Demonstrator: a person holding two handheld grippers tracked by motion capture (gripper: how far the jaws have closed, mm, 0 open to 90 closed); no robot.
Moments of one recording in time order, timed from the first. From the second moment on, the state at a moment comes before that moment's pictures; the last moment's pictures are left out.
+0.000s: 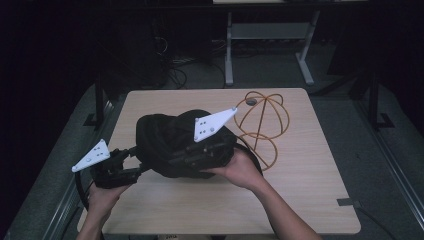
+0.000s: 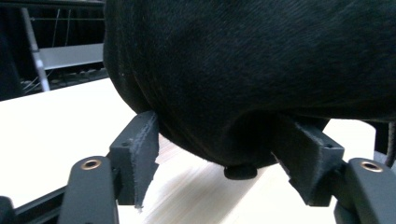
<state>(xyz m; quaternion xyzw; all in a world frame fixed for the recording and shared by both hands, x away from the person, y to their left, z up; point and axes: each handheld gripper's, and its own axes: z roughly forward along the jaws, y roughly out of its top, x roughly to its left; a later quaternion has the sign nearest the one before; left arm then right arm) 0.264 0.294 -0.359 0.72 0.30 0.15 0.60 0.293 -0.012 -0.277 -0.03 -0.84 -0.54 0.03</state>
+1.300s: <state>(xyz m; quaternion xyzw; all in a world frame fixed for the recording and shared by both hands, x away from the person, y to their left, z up) 0.269 0.267 -0.300 0.75 0.24 0.16 0.59 0.302 -0.062 -0.295 -0.09 -0.79 -0.60 0.04</state>
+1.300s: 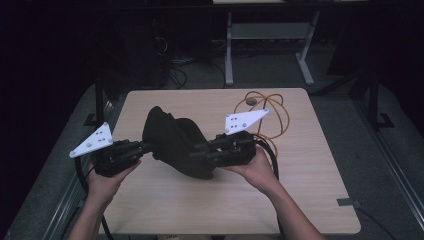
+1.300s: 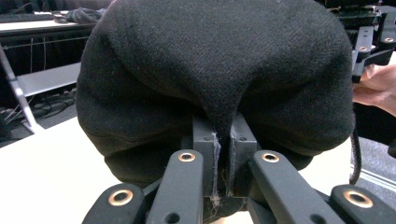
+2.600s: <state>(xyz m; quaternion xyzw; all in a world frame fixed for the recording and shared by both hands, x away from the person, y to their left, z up) 0.292 0.255 -0.259 0.78 0.23 0.17 0.56 0.285 -0.138 -0.325 -0.18 -0.81 -0.56 -0.04</state>
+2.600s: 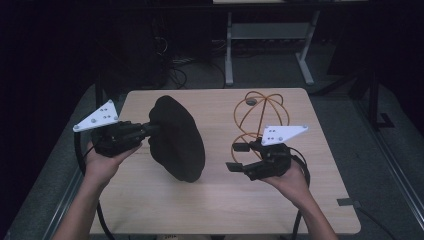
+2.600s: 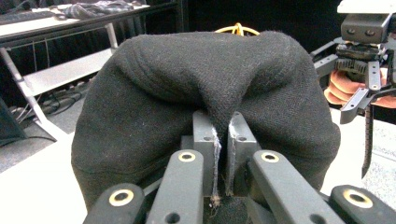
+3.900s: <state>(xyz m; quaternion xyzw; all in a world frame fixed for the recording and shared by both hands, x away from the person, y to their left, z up) 0.326 0.215 -0.215 0.79 0.19 0.14 0.56 0.258 -0.236 -0.400 -0.29 -0.80 -0.52 -0.08</state>
